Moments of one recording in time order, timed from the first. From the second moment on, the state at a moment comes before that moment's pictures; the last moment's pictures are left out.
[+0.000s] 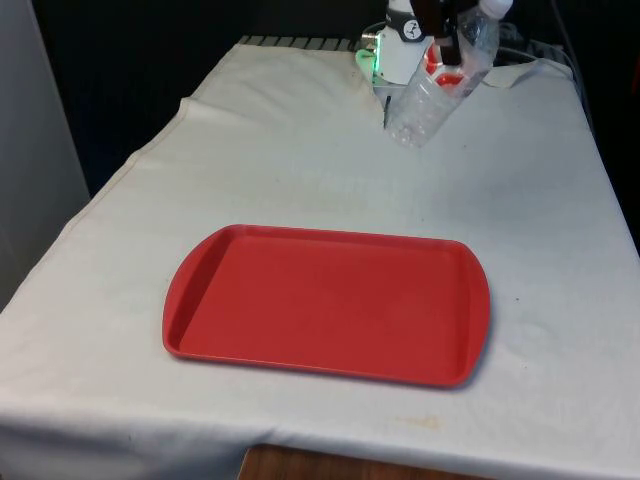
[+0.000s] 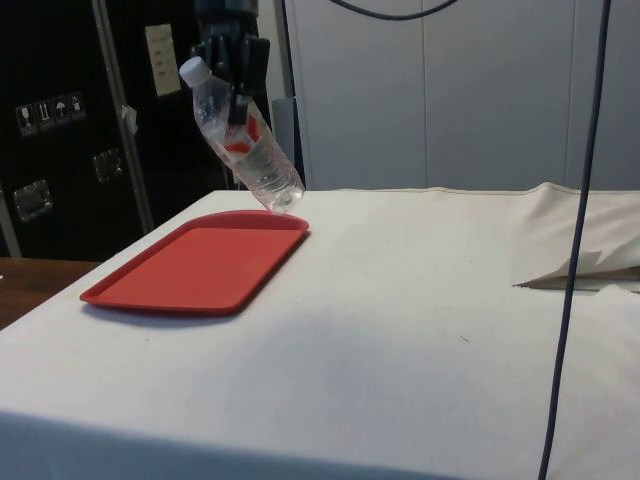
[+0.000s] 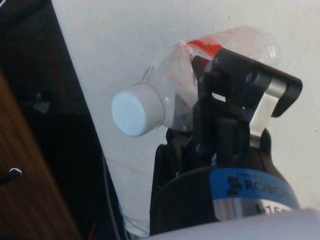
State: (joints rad) arm 0.08 0.09 -0.03 -2.01 0.21 2.16 -1.11
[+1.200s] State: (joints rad) arm 0.08 0.09 -0.03 -2.00 0.29 2.21 -1.01
